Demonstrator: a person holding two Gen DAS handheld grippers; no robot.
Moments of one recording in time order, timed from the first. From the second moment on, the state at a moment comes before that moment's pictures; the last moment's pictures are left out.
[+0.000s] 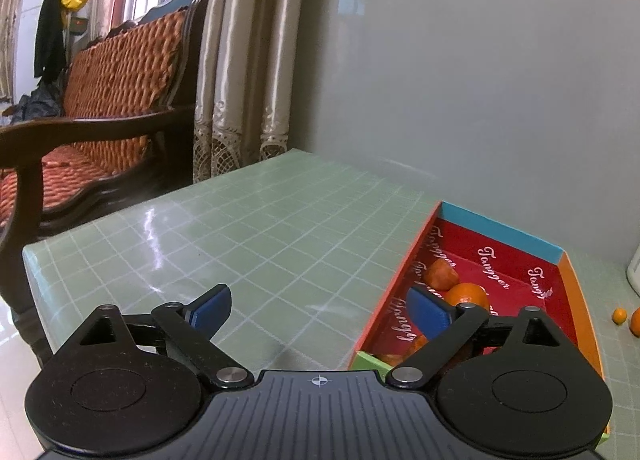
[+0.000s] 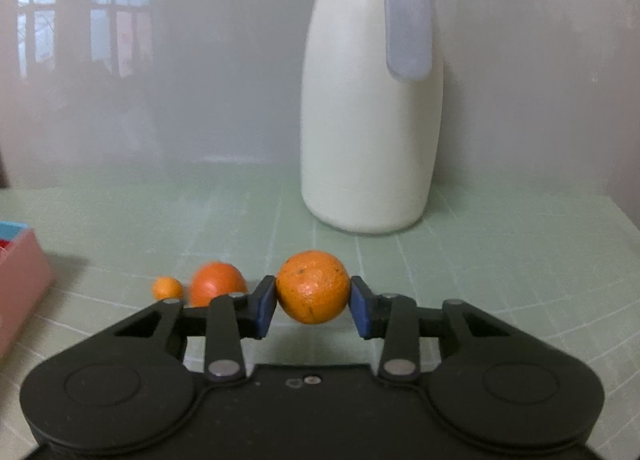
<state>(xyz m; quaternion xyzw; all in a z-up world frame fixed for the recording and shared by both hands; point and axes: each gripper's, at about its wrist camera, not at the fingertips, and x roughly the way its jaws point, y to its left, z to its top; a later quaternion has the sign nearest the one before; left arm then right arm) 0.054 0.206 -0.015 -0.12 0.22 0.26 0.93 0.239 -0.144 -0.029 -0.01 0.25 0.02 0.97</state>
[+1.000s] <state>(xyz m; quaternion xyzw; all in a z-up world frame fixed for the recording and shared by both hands) -0.011 0.270 -0.018 -0.15 0.21 0.34 0.90 0.134 0.035 0.000 -0.07 0.23 0.30 0.92</state>
